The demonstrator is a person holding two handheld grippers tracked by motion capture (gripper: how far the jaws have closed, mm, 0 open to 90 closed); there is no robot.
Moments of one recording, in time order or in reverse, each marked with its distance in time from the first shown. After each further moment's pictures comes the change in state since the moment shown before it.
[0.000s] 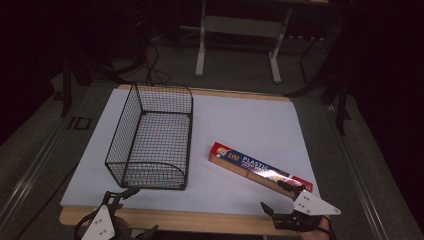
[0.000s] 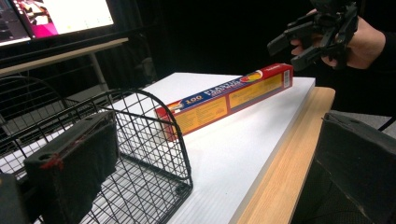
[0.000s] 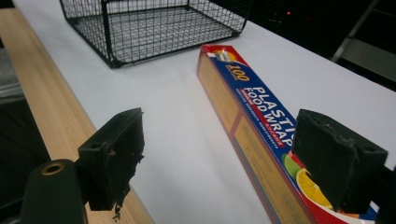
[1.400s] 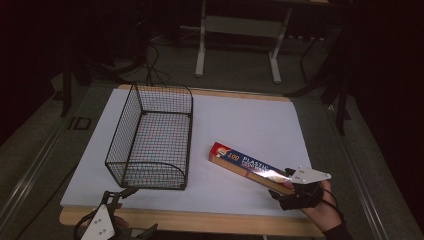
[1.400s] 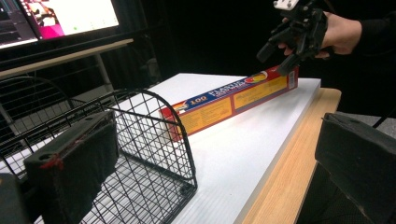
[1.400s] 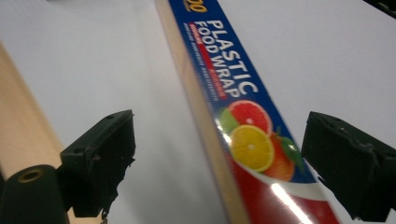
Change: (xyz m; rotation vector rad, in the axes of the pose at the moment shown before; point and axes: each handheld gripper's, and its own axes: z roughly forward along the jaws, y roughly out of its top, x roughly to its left) left arm 0.001 0.000 0.000 -0.001 0.017 -0.001; right arm -0.060 0.009 0.026 0.320 -0.003 0.003
